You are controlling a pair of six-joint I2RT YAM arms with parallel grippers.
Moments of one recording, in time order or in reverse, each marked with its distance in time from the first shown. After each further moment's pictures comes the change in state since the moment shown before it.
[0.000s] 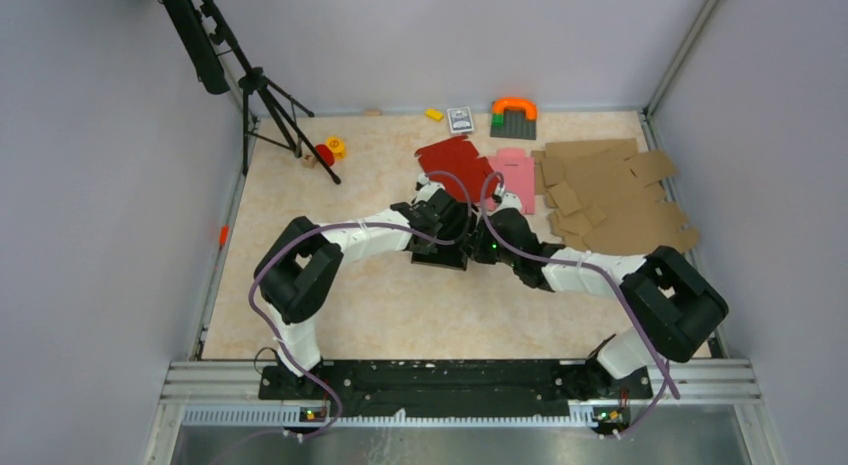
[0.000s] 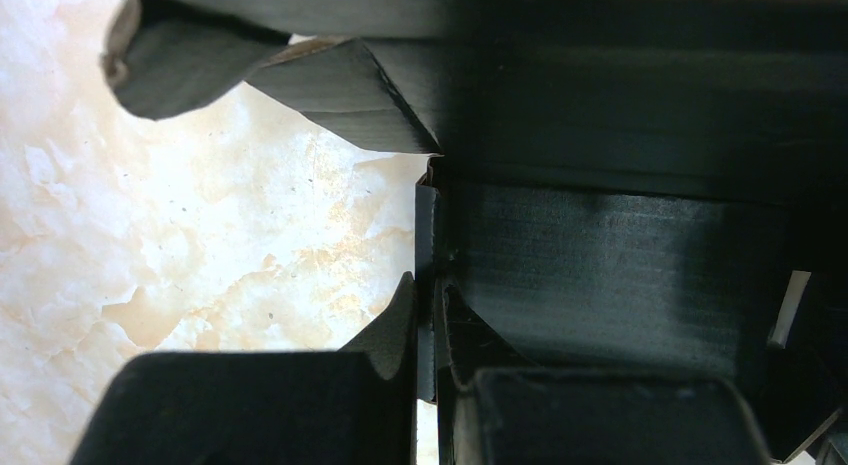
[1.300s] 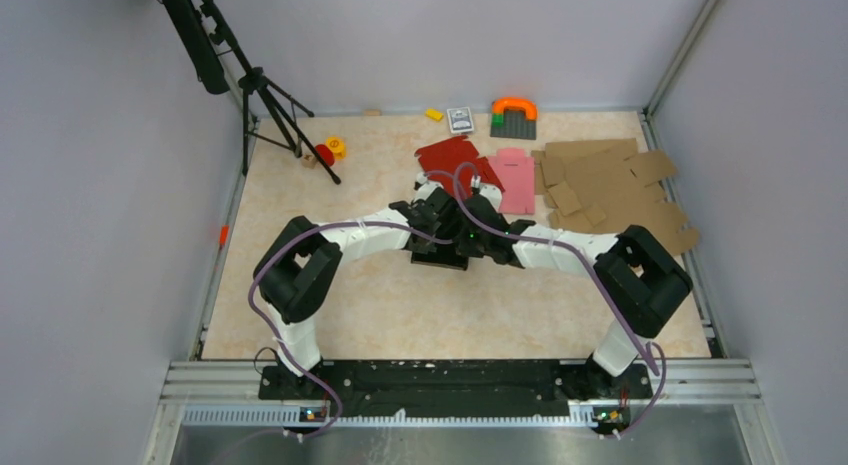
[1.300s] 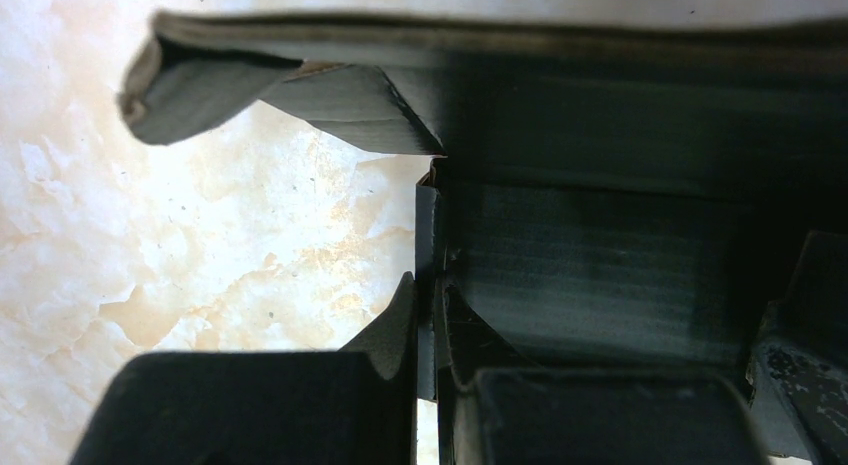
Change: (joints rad) left arm 0.005 0.000 0.002 -0.005 0.005 -0.003; right arm 0.061 0.178 0.290 -0.344 0.135 0.020
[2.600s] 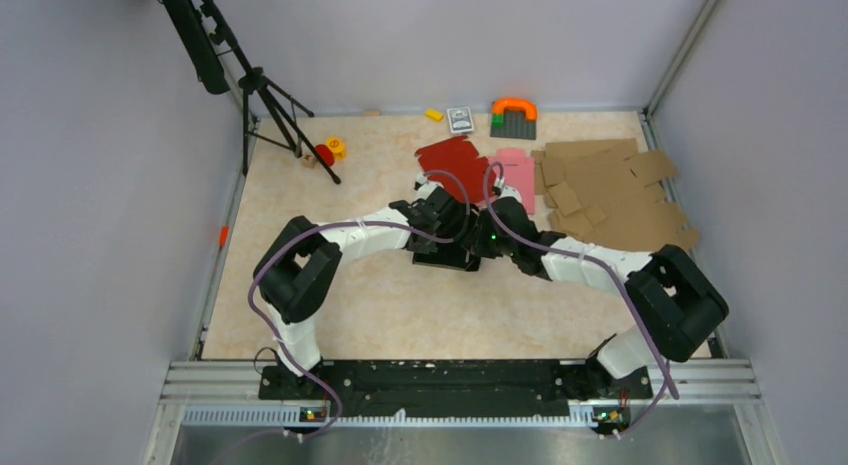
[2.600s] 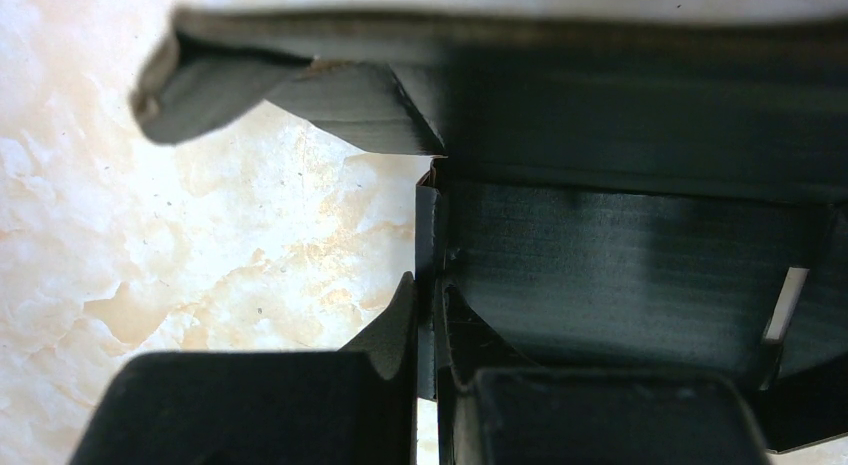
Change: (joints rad) left arm 0.006 -0.002 0.007 -0.011 0.027 -0.016; right arm -0.085 -0.154 -0.167 0.172 -0.170 0.013
